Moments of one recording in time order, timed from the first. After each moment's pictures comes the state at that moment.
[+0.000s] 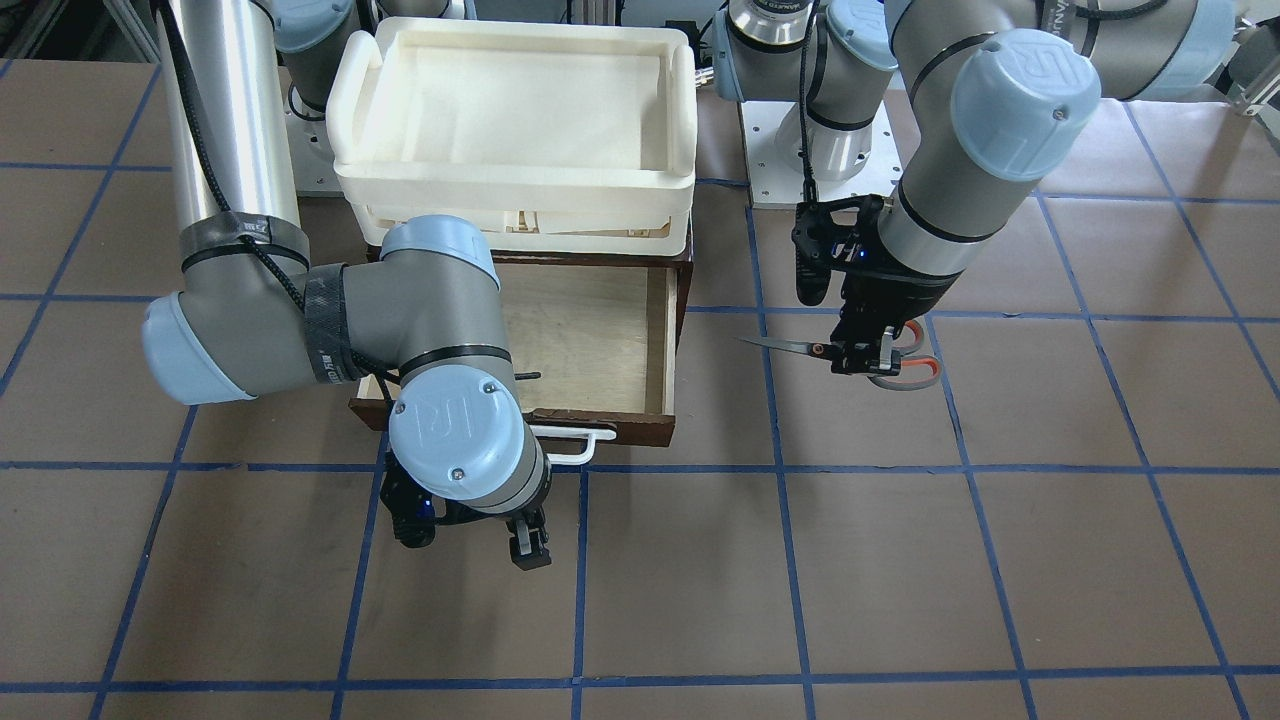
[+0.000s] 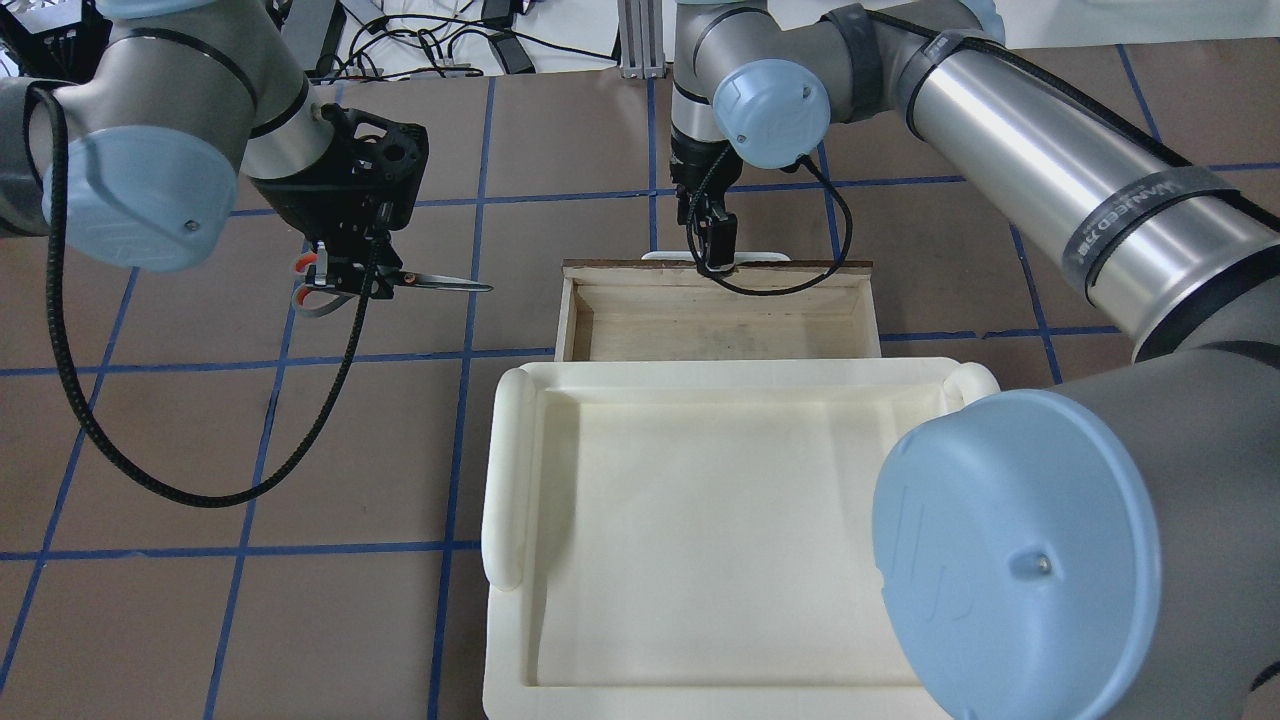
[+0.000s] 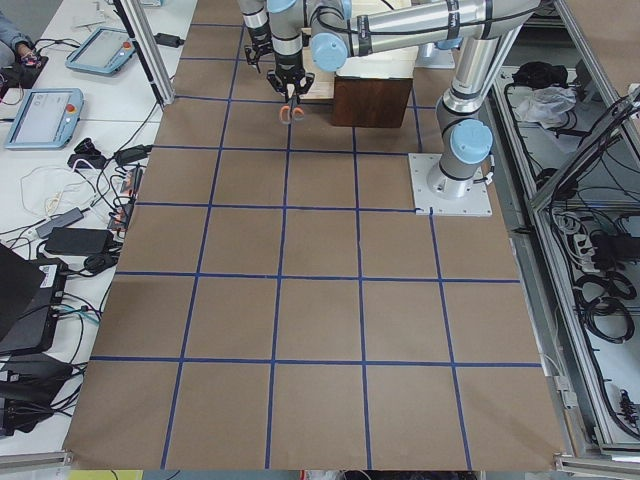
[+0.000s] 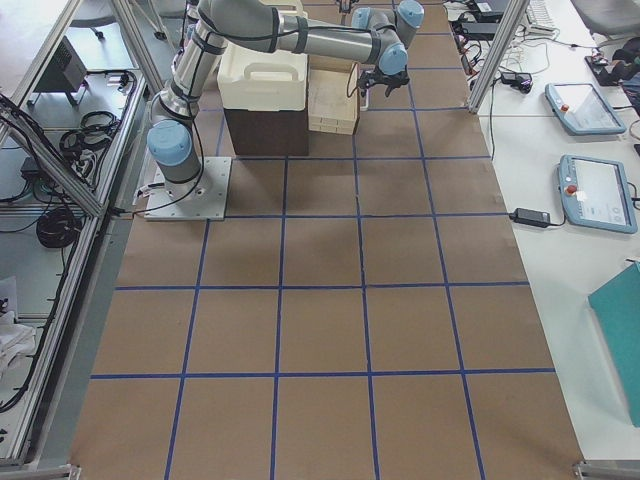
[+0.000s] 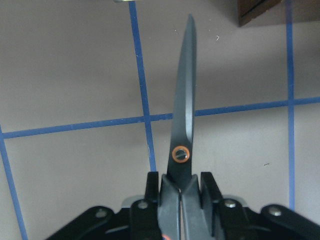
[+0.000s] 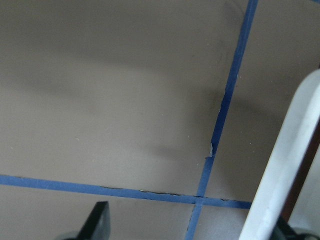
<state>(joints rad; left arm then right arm) -1.56 -1.68 -1.68 -1.40 1.55 1.66 1.81 -0.93 1.23 -1.71 -1.47 1.58</state>
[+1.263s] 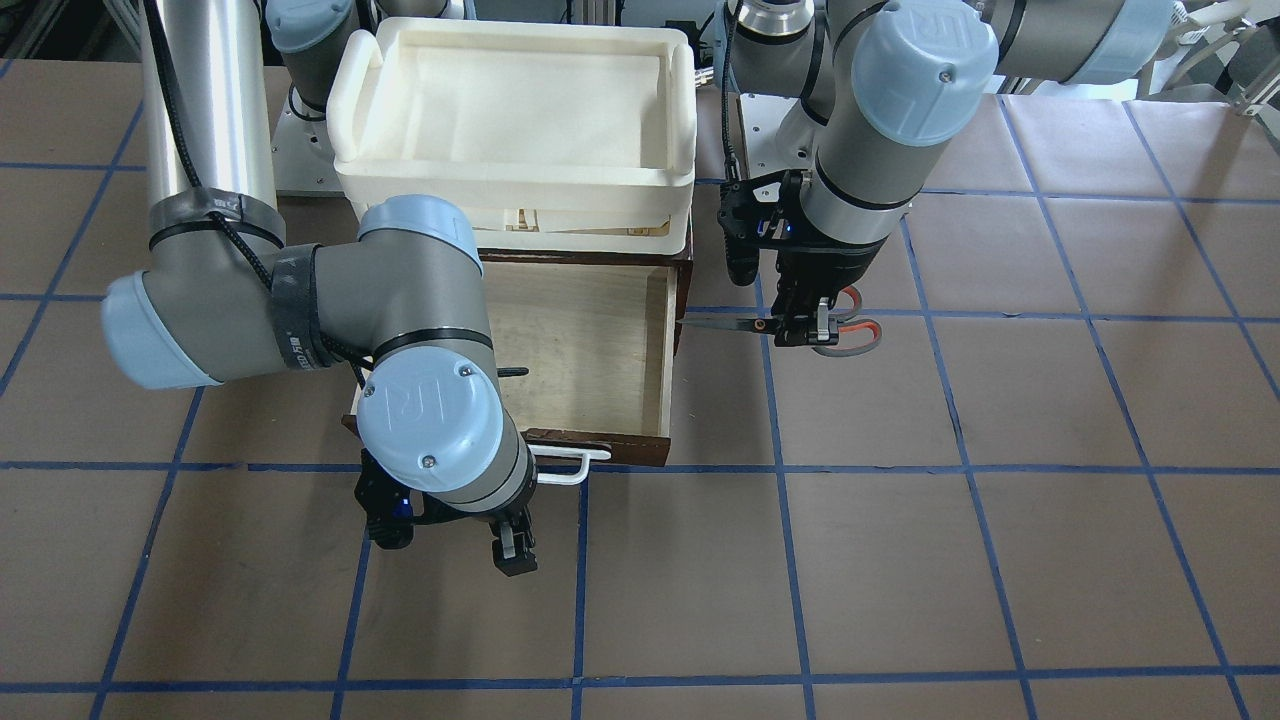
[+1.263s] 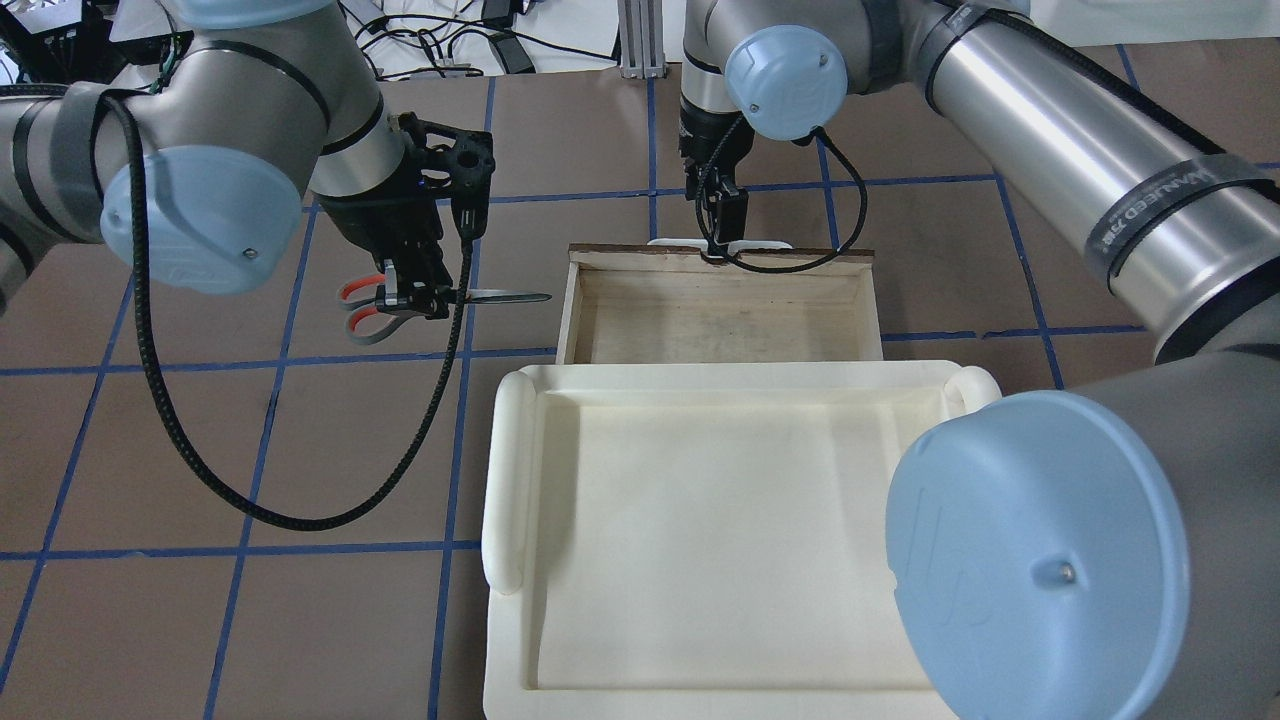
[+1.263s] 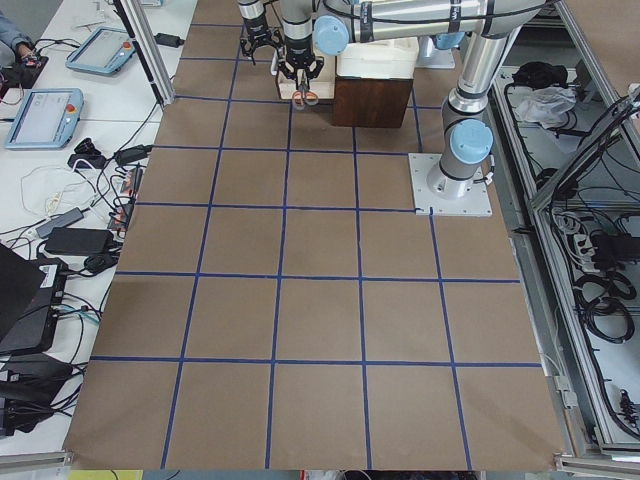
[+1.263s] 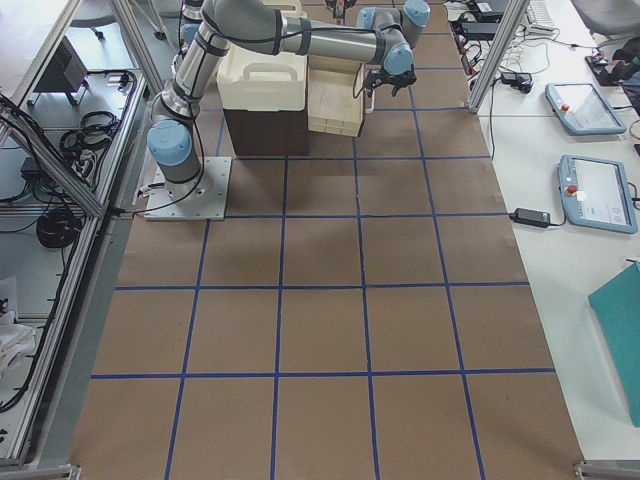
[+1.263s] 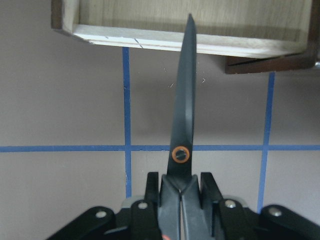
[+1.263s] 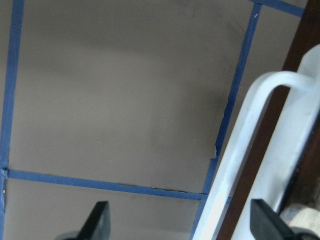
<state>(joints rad) -1.66 -1.66 -1.68 -1.43 1.55 1.46 1.79 -0.96 1.19 -1.66 -1.48 1.57</state>
